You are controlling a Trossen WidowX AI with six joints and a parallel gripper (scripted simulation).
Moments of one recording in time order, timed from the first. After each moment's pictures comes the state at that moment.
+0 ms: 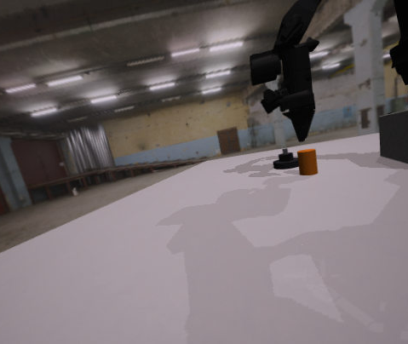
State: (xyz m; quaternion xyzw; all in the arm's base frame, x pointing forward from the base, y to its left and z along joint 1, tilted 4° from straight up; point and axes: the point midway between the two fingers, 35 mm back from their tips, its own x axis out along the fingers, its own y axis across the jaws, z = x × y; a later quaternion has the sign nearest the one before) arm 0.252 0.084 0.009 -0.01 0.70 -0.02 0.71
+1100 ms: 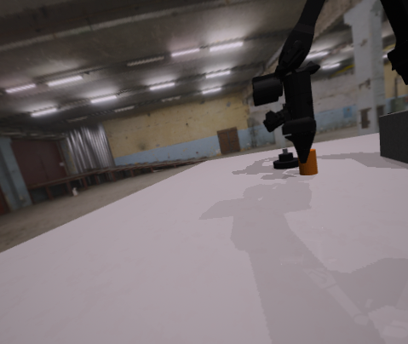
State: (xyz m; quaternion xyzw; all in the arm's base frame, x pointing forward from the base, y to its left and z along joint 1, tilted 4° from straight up) arm 0.253 0.082 -0.041 -0.01 0.70 -0.02 0.71
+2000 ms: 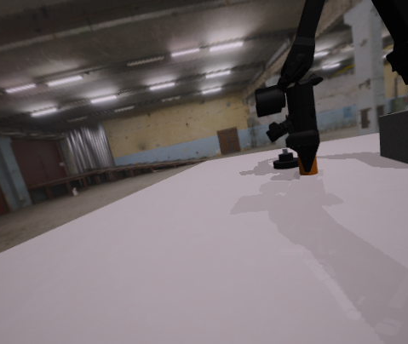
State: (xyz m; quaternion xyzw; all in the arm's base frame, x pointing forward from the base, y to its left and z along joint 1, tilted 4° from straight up) arm 0.249 0.078 -0.069 -0.01 0.71 -0.02 0.71
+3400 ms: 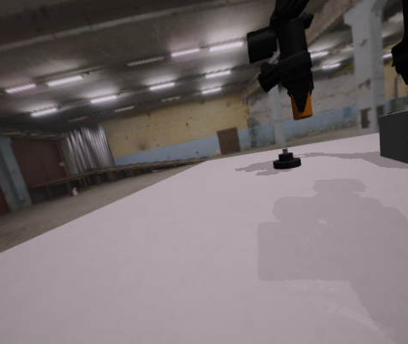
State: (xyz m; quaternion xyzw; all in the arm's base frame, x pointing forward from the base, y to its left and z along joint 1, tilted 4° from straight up) arm 0.249 0.087 0.074 0.03 0.71 0.03 0.70
